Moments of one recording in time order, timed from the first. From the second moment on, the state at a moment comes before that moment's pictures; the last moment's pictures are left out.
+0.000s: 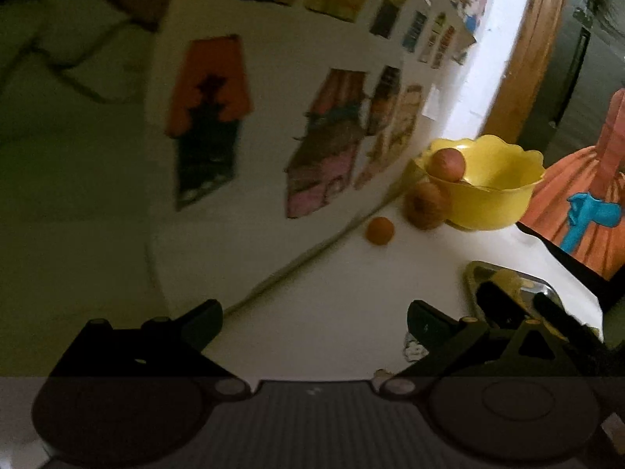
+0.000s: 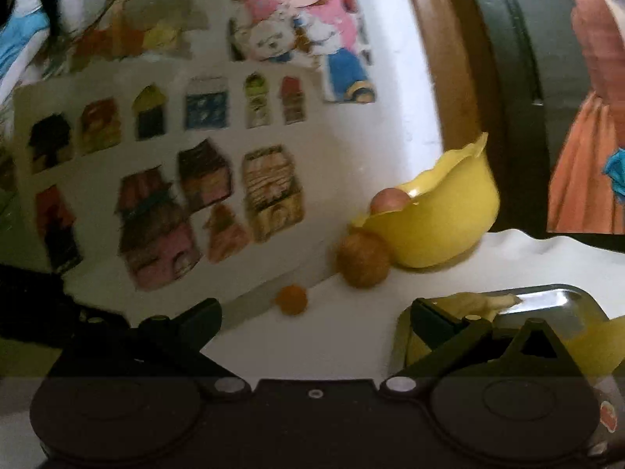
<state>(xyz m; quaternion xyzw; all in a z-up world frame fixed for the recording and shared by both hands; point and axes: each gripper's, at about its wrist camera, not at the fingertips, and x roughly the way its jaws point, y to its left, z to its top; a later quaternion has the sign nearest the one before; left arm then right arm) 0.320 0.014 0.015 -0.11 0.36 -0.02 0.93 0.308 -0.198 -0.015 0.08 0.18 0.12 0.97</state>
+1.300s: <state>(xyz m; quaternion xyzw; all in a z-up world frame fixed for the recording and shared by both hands) 0.367 -0.004 0.008 -0.12 0.40 -0.06 0.91 0.376 -0.230 -0.012 0.26 0.14 0.02 0.96</state>
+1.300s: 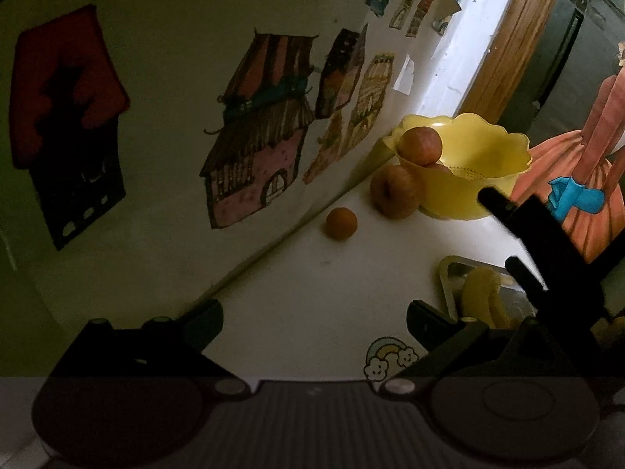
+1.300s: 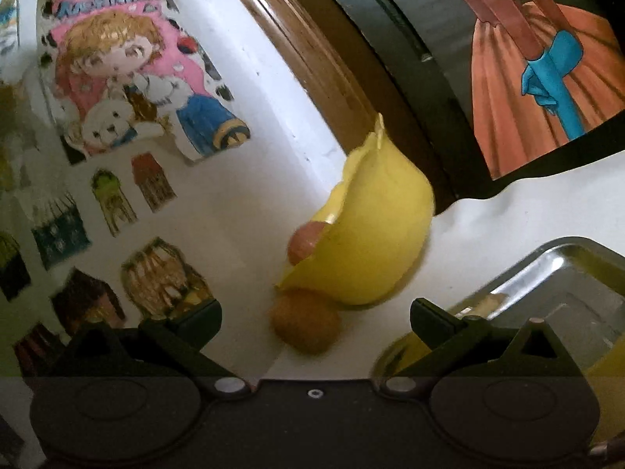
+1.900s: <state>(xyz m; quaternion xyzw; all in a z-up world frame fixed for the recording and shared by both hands) 0.376 -0.002 -0.024 -0.12 0.42 -0.06 0.90 0.386 -0.225 -0.007 0.24 0.19 0.03 0.95</state>
